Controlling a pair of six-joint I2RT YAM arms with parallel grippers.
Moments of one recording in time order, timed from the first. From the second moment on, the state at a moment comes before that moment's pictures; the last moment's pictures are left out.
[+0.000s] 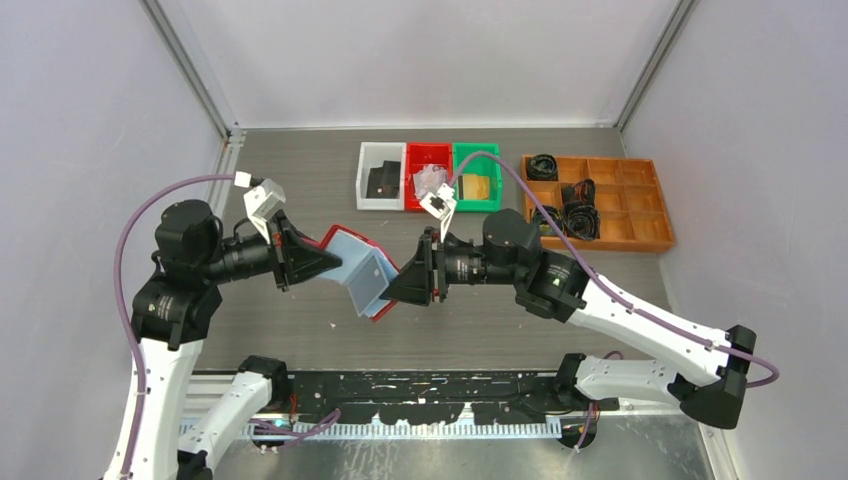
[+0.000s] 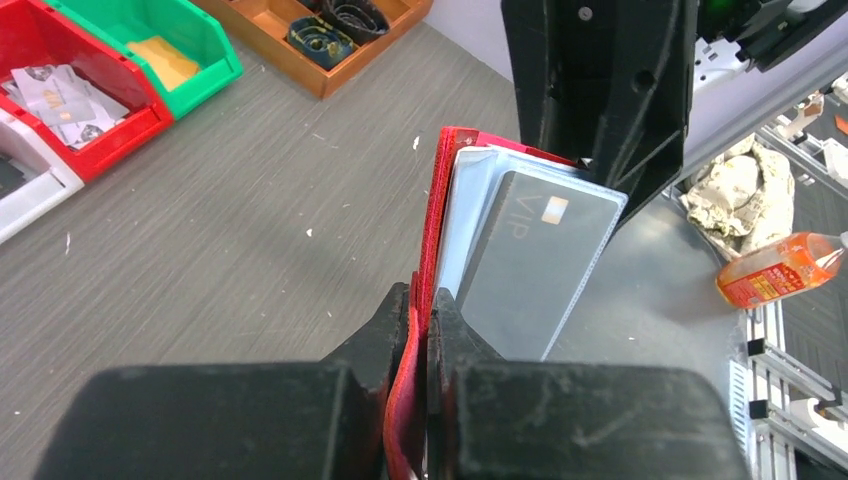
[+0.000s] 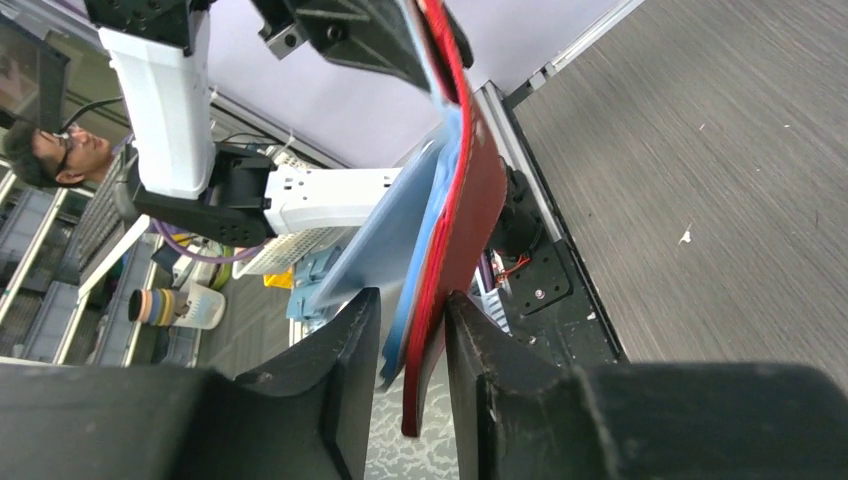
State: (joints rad) left arm -0.19 0.75 1.20 -0.75 0.97 -0.11; right arm 1.04 1.08 1.09 -0.13 -0.44 0.71
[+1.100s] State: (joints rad) left arm -0.19 0.79 1.23 -0.66 1.13 -0.32; right arm 1.04 0.95 1.04 -0.14 -0.34 0.67
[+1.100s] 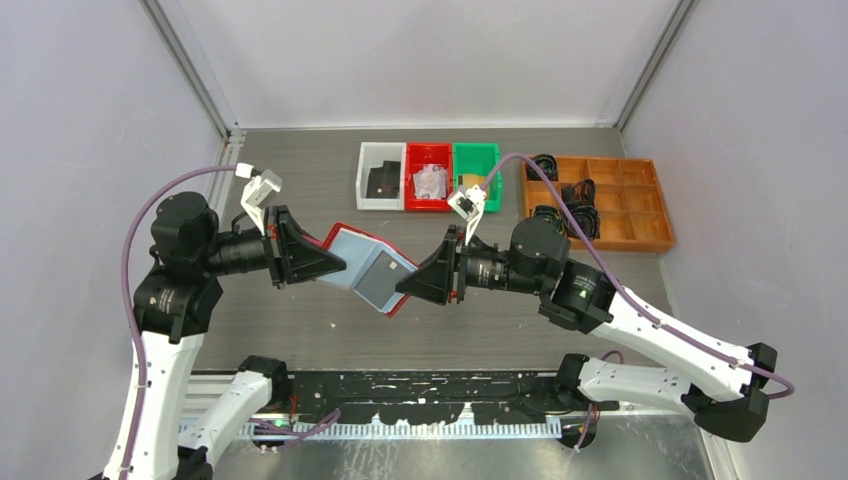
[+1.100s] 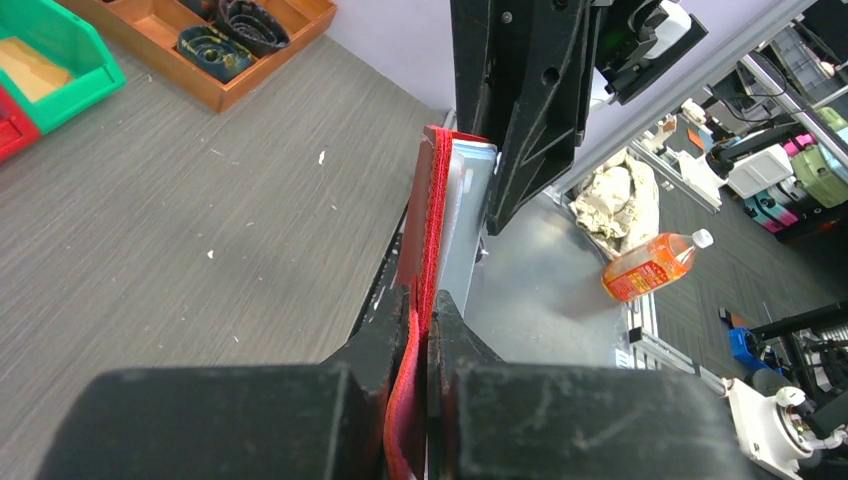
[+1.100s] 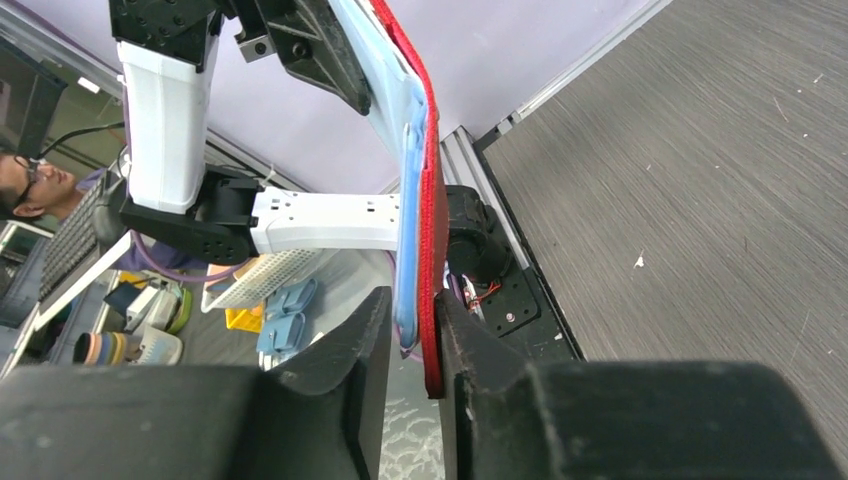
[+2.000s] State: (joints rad) left arm -0.19 0.80 1.23 -0.64 1.13 -0.37; right arm 1.04 0.93 1.03 -0.16 -0.41 0.60
